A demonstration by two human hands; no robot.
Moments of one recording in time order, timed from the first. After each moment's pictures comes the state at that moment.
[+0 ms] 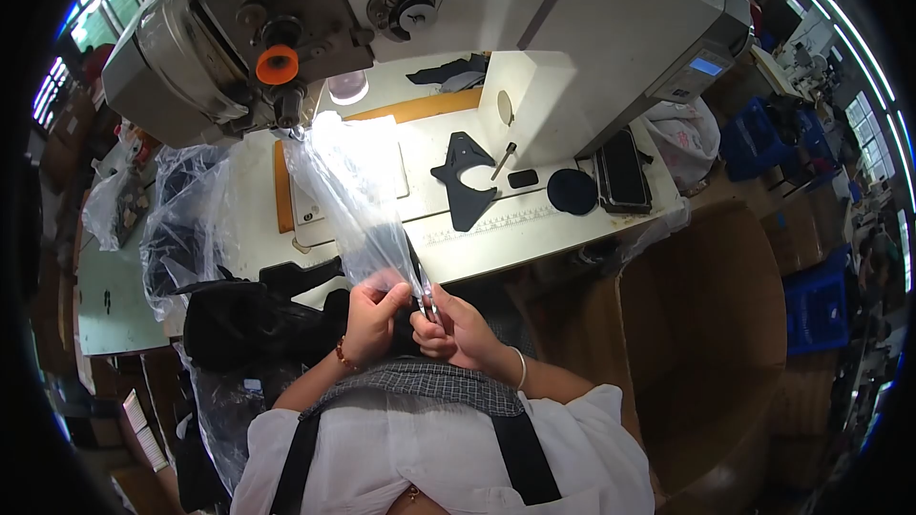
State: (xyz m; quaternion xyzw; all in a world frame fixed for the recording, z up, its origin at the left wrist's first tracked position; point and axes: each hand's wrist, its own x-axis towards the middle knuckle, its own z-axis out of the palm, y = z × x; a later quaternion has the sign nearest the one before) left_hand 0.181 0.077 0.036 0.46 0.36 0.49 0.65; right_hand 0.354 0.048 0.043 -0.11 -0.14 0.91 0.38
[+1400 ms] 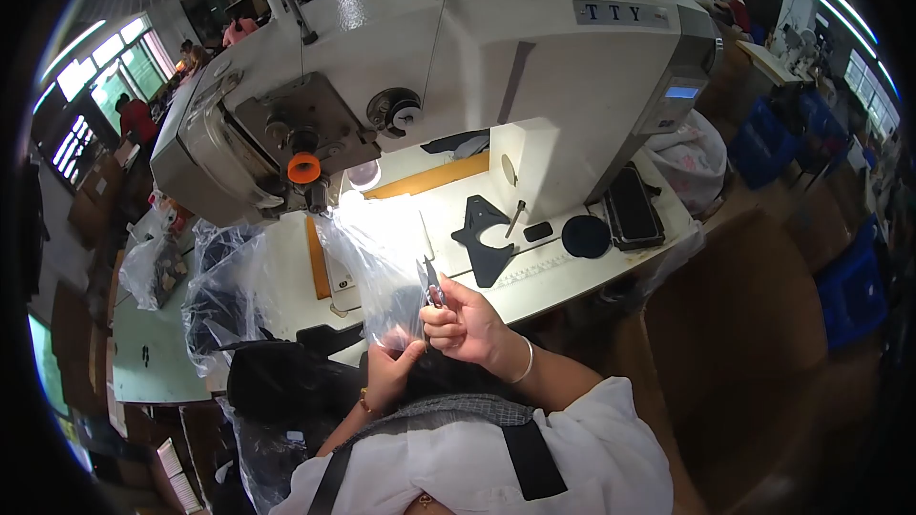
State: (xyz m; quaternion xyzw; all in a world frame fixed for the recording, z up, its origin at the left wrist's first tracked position) left_hand 0.156 0.080 0.041 0.55 0.44 0.47 0.53; right_hand 0.347 0.129 0.066 -0.04 -0.04 0.94 0.35
